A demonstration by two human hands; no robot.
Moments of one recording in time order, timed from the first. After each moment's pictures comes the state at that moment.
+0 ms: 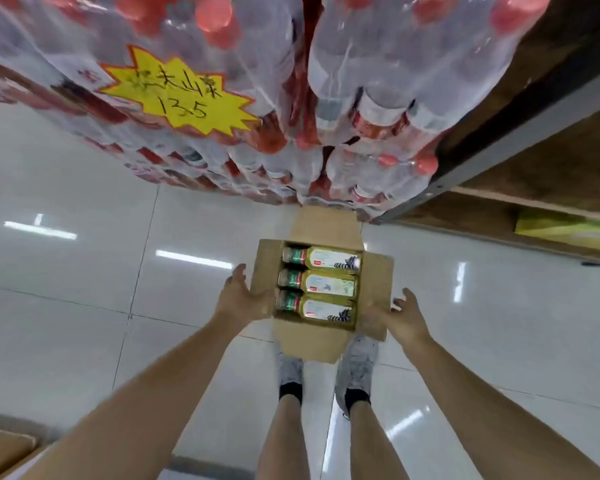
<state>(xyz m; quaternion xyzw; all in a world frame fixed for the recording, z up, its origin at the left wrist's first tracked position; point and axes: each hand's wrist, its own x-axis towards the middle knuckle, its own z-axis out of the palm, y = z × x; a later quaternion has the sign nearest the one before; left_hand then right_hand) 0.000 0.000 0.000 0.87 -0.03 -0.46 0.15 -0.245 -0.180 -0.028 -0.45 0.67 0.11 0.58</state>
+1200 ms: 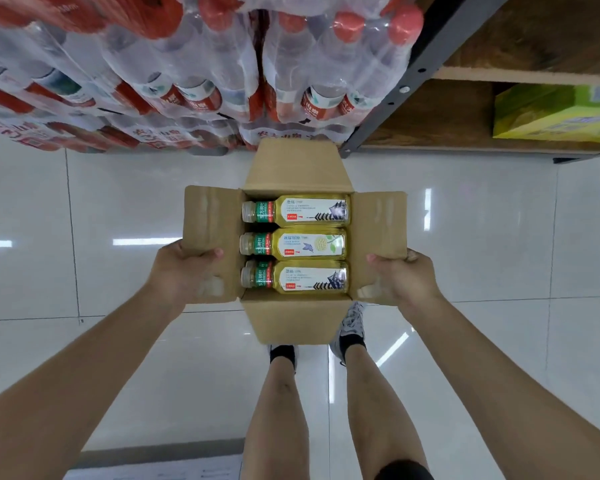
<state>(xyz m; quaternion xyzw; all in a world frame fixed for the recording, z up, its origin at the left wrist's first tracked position) 0.016 0.017 -0.052 0.80 0.06 -0.50 0.33 -0.274 -0.160 -0.053 -0.34 0.74 -0.05 0.58</state>
